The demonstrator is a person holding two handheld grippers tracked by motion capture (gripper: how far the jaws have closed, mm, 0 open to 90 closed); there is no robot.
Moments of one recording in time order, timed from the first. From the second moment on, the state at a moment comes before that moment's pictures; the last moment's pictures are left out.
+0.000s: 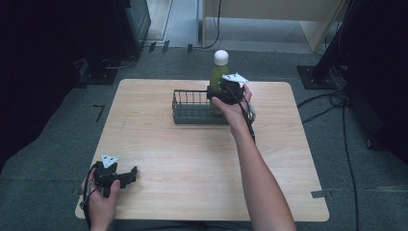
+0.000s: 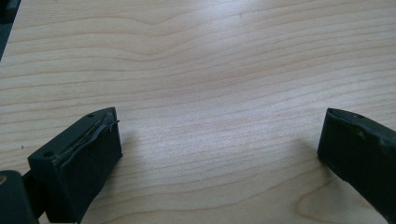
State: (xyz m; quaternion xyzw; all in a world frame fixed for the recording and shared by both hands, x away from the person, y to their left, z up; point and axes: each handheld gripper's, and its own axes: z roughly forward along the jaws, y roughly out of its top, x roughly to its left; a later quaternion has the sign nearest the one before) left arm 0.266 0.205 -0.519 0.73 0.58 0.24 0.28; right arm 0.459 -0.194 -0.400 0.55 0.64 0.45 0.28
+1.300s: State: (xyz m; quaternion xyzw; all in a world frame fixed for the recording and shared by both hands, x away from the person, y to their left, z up) left arm 0.266 0.205 -0.519 0.73 0.58 0.24 0.28; right arm 0.378 -0.271 -0.421 0.54 0.66 0.44 0.27
